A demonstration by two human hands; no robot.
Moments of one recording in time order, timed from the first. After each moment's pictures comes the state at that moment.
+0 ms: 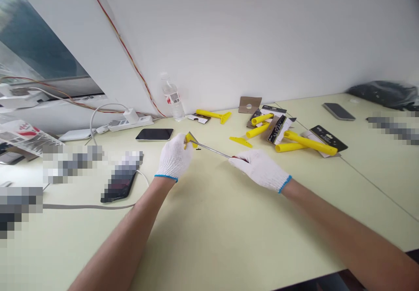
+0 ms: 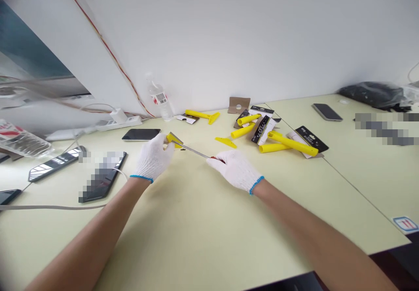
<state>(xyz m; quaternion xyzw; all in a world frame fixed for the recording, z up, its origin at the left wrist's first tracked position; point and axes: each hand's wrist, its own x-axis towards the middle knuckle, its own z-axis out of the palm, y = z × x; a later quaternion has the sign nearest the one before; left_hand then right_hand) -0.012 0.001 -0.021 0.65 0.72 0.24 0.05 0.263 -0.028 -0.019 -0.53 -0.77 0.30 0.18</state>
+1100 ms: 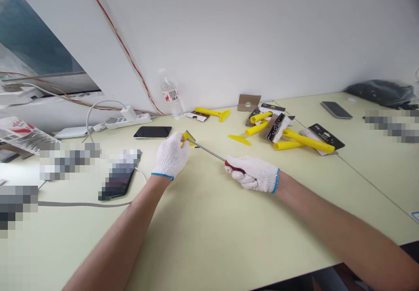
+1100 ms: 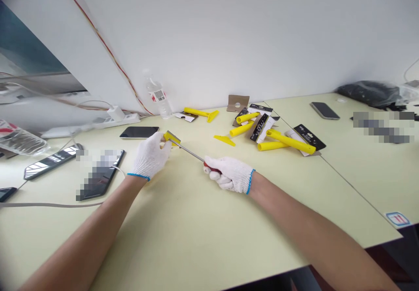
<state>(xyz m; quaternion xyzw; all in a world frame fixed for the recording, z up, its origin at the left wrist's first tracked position) -0.020 0.000 -0.029 0.65 0.71 0.26 0.03 0.252 -0.028 -0.029 -0.43 -0.40 0.80 0.16</state>
